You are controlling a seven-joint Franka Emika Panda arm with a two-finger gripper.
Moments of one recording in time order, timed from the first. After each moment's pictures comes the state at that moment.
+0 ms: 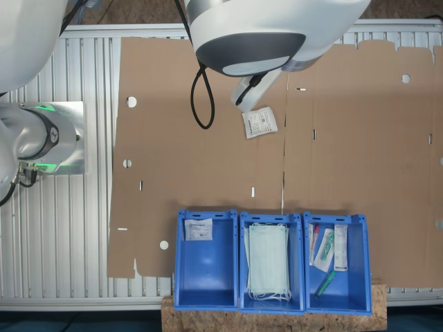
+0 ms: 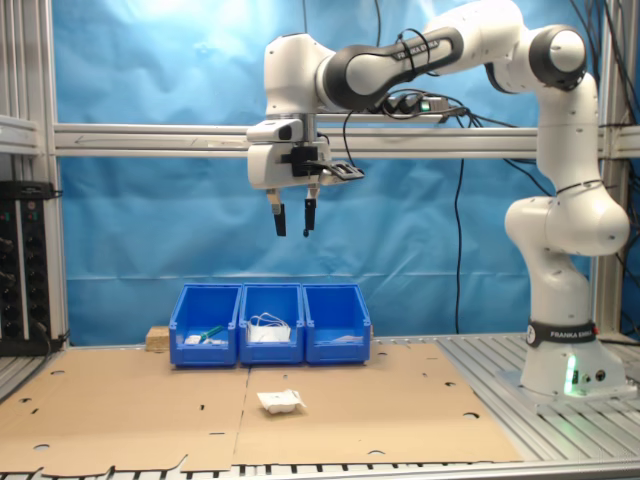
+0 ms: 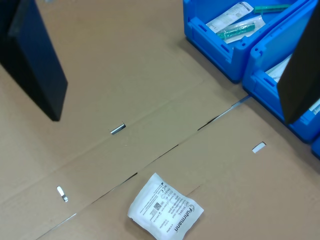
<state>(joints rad) 0.43 0.00 -0.29 -1.91 -0.06 1.88 -1.44</state>
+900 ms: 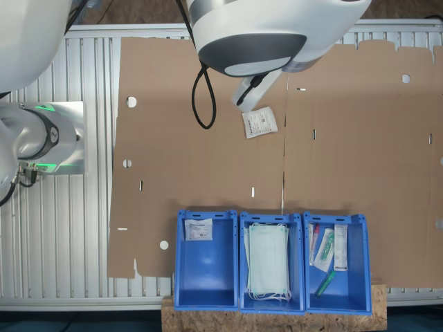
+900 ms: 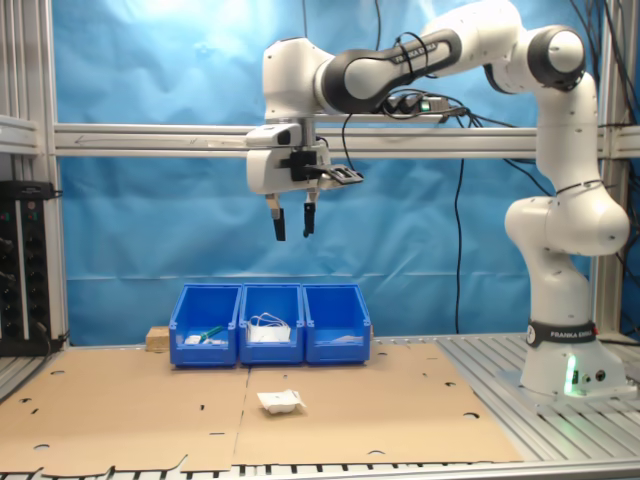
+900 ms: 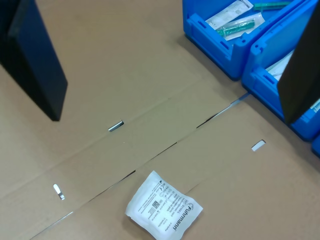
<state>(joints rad) 0.43 0.02 -0.29 -1.91 -0.06 1.89 -1.44</state>
